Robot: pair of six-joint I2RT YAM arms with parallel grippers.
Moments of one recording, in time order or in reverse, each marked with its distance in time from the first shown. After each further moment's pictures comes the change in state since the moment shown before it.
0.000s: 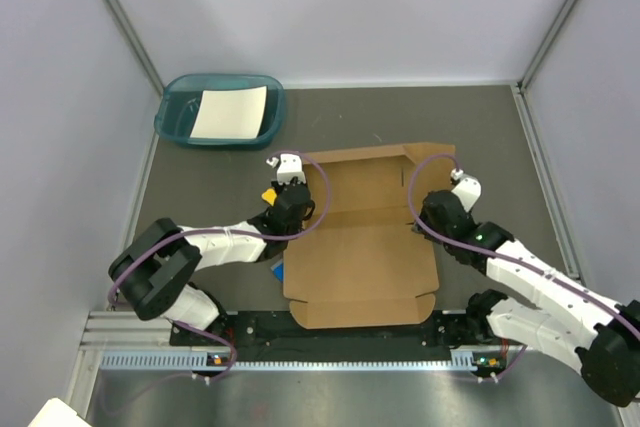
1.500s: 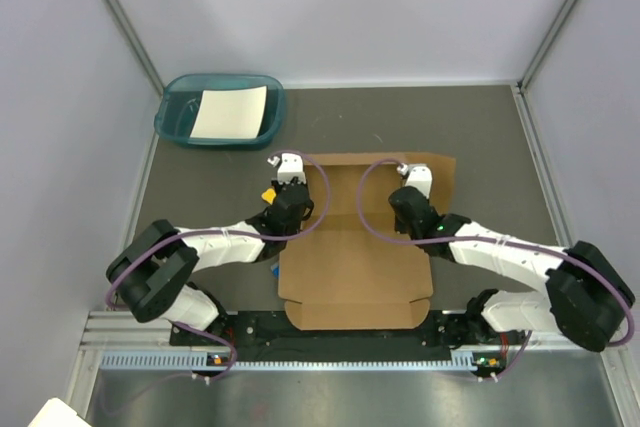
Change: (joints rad) left arm 0.002 -0.018 -0.008 -0.011 0.026 0.025; right arm 0.123 0.312 0.028 0.352 0.051 -0.316
